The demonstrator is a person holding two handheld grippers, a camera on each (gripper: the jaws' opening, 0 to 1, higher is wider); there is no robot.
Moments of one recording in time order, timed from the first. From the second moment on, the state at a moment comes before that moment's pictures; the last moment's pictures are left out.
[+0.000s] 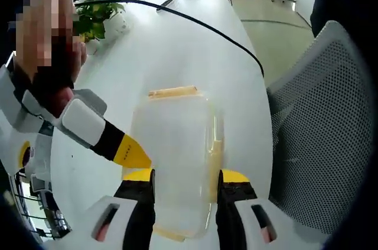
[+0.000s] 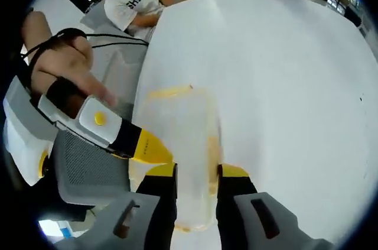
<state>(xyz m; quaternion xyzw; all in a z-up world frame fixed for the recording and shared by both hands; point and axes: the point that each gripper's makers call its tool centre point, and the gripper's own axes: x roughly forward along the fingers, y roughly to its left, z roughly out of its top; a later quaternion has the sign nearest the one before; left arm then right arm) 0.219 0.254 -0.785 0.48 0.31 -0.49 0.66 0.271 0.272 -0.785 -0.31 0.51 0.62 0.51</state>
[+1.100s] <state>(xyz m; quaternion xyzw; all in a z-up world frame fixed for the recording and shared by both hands) 0.208 0.253 -0.779 0.44 0.37 -0.52 0.63 0.271 0.265 -0.775 -0.29 0.46 0.62 0.57</state>
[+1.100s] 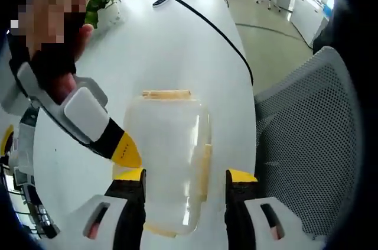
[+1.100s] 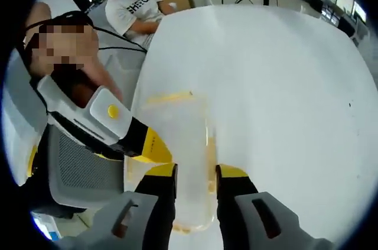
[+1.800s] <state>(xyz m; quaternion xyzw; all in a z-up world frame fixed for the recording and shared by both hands) 0.200 0.254 -0.775 0.42 0.39 -0.52 0.63 0.252 0.248 -0.768 -0.31 0.37 0.61 0.63</state>
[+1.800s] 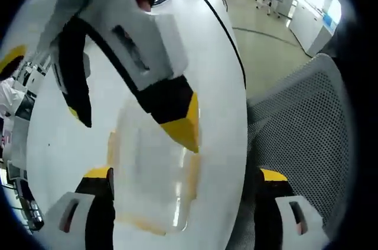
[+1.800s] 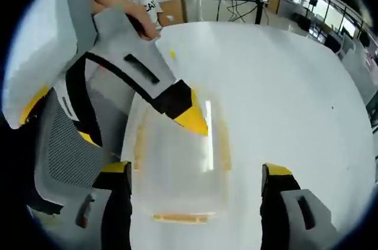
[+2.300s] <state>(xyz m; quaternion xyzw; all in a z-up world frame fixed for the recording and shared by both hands) 0.229 0.284 -0.785 0.47 0.40 -0.50 0.61 0.232 0.230 -0.785 -0.36 0.36 0.59 0.63</state>
